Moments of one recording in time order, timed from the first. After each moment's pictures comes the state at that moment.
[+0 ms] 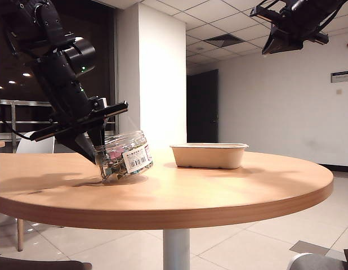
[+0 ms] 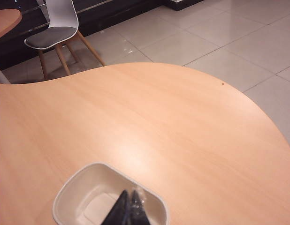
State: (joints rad) left arm -0.29 1.88 1.35 -0.50 0.17 -0.35; right arm 0.11 1.68 1.46 -0.04 -0.27 0.18
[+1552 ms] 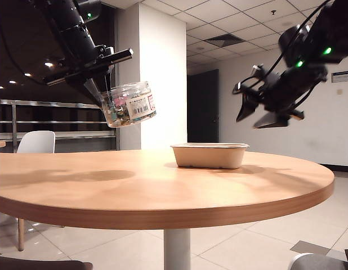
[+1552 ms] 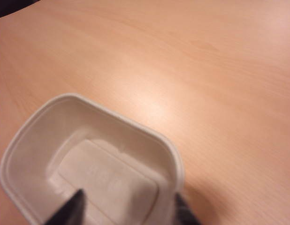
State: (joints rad) left arm -0.29 1.88 1.73 -0.79 0.15 -0.26; right arm 0.14 2.02 1.46 0.07 -0.31 0.27
